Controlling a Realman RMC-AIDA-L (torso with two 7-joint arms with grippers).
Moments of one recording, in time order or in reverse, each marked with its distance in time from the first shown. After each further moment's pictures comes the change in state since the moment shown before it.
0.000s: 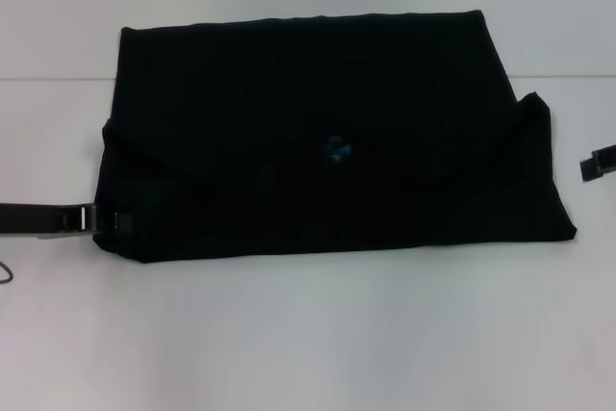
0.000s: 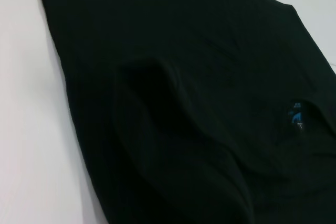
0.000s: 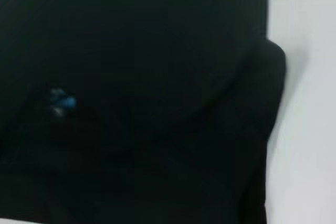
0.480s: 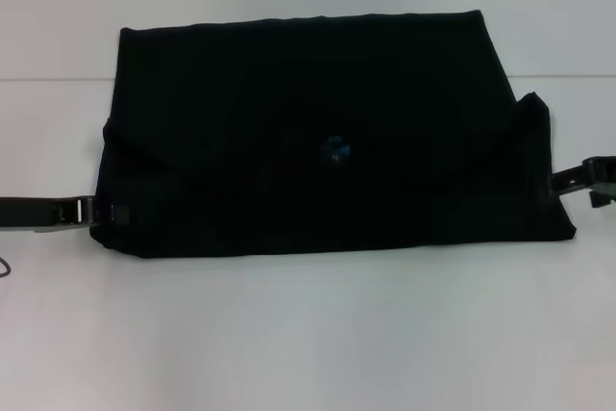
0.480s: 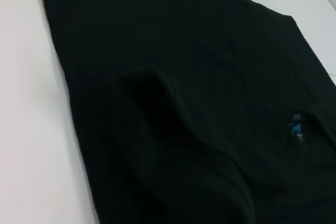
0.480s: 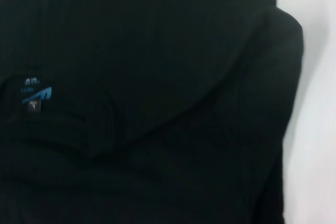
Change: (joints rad) left arm -0.005 0.003 -0.023 -0.001 -0.001 -0.002 0.003; right arm 0.059 0.010 -0.026 0.279 -0.018 0.245 -0.027
